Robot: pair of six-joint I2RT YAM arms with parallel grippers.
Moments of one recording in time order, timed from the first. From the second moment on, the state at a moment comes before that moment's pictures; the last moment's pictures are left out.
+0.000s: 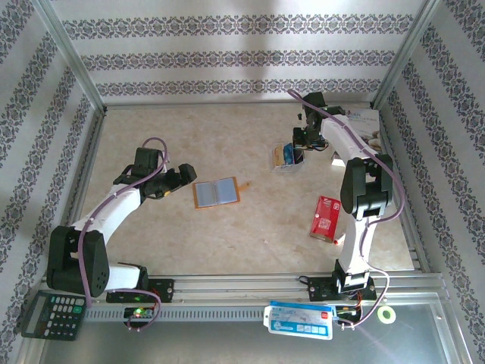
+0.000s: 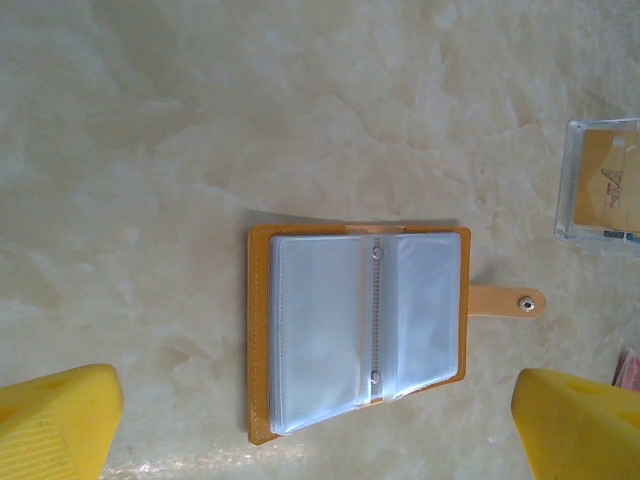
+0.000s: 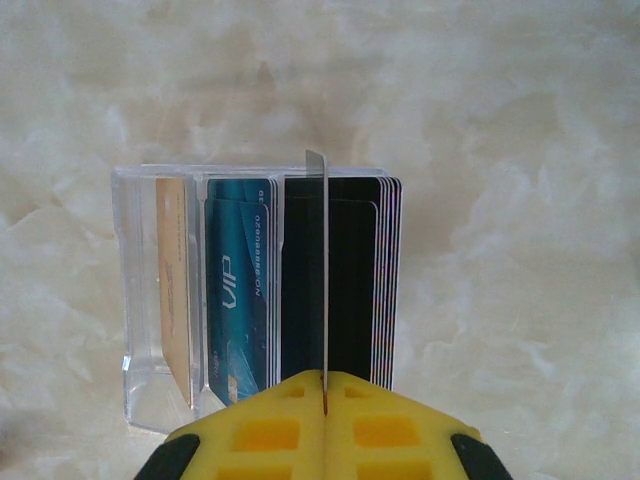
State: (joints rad) left arm -0.11 1.33 0.81 -0.39 0.34 -0.59; right arm 0.15 2.02 1.74 -0.95 -0.08 0.19
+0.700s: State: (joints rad) left arm -0.11 1.34 0.81 -0.39 0.34 -0.59; right arm 0.15 2.02 1.74 -0.98 -0.10 0.21
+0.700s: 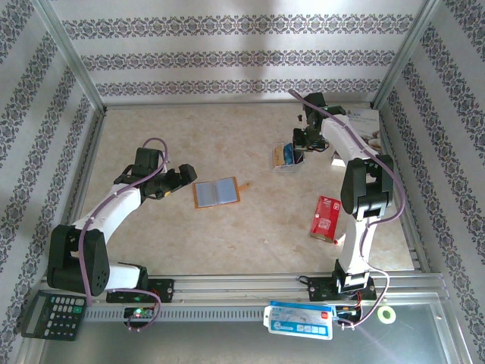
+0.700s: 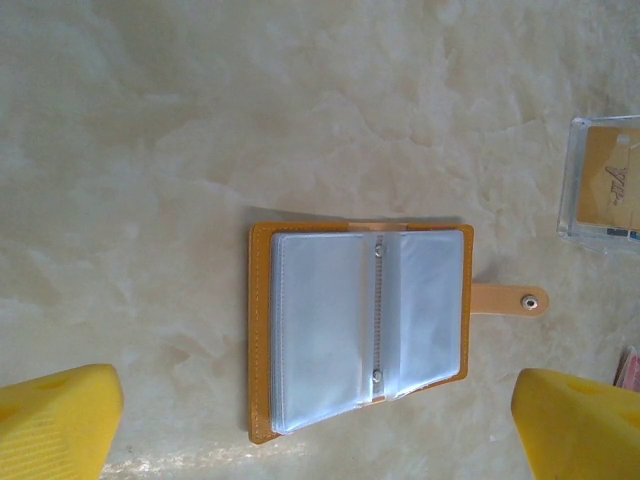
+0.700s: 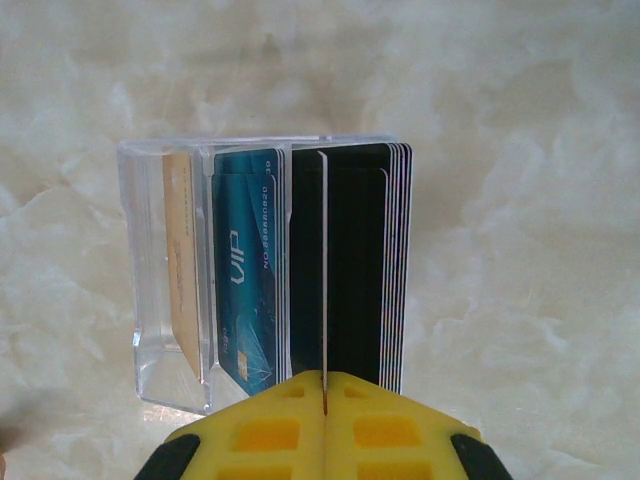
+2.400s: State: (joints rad) left arm 0.03 1.20 0.69 -0.36 0.28 -0.70; right arm 0.88 2.16 1.69 -0.65 -0.08 0.48
